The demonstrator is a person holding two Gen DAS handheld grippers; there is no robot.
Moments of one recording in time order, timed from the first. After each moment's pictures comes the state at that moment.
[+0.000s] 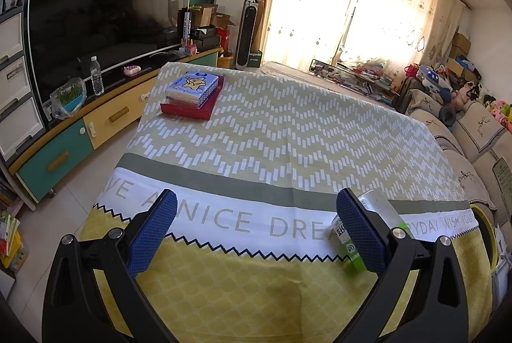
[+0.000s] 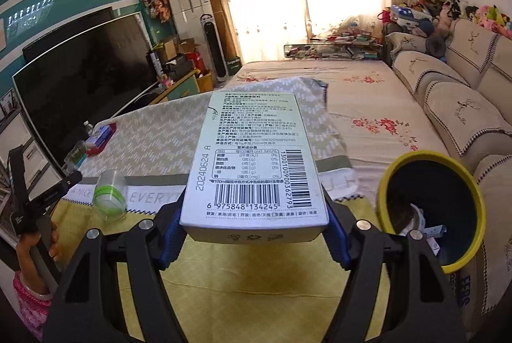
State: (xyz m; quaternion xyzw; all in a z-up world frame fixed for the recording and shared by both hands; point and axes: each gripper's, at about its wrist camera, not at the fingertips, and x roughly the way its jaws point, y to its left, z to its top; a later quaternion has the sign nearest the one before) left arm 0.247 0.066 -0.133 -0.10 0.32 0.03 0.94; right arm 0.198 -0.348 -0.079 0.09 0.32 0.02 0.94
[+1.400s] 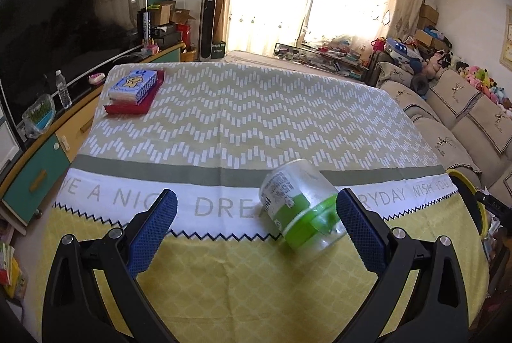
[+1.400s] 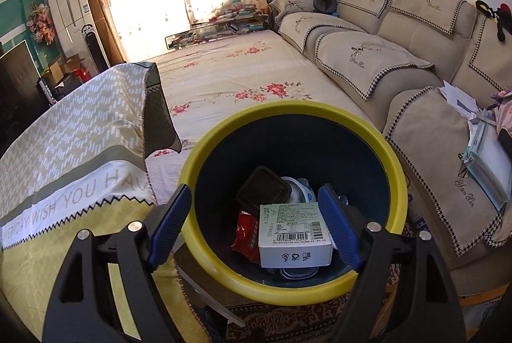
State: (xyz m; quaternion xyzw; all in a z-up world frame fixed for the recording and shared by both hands) left arm 0.243 0.003 -0.129 -0.06 0.35 -0.04 0.93; right arm 0.219 -0.494 -0.161 0.13 0.36 -0.19 0.90
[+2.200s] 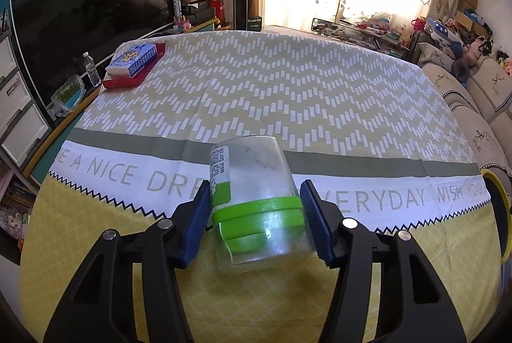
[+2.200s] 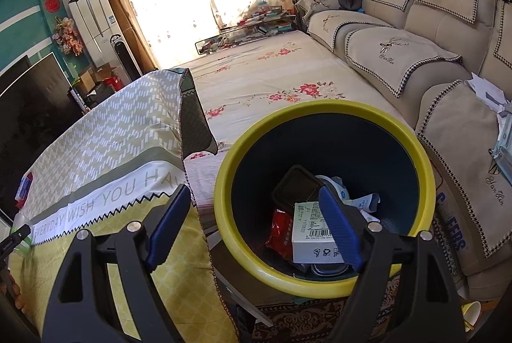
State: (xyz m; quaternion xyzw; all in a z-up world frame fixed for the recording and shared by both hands) left arm 0.273 -0.056 -0.152 -0.04 0.40 0.05 0.91; right arm 0.208 -0.494 -0.157 0.18 0.34 -0.11 0.92
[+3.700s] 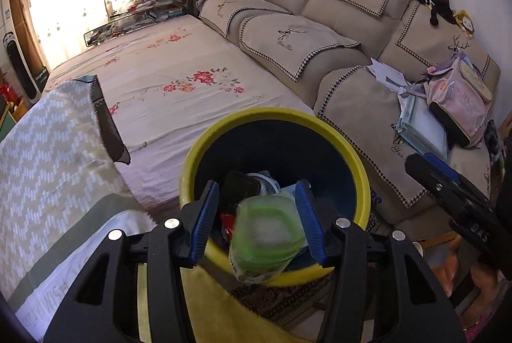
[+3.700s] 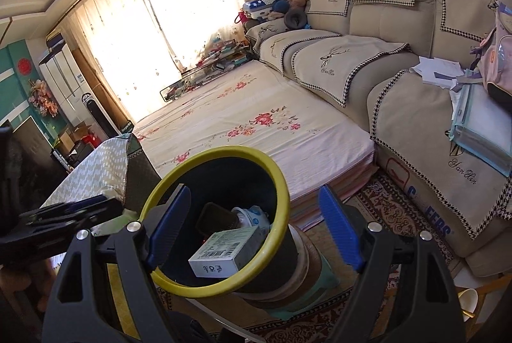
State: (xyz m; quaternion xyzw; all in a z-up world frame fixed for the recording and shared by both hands) left arm 0.271 -0.489 -0.121 0.14 0.42 -0.38 0.81; right arm 0.107 -0.626 -0.136 0.25 0.26 -0.20 0.91
